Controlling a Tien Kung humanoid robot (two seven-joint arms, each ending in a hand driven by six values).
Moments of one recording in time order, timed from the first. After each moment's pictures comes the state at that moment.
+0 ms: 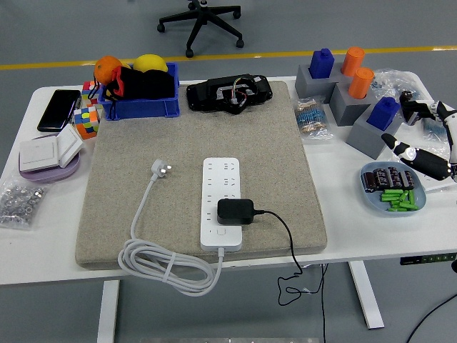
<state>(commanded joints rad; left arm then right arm) -0.14 0.00 -1.64 -0.18 1.68 -0.01 0.25 0.00 -0.14 1.60 1.53 -1.80 -0.15 0.32</state>
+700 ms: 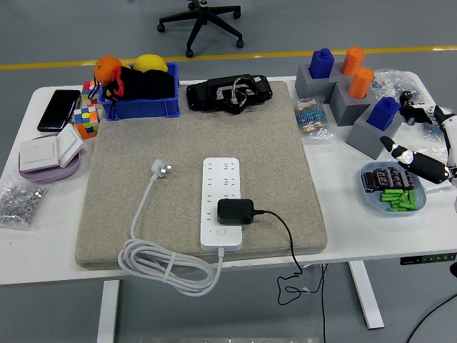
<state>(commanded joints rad) -0.14 0.00 -1.63 -0.18 1.68 -0.01 0.25 -0.01 -0.13 1.59 1.53 -1.80 -0.15 0.33</state>
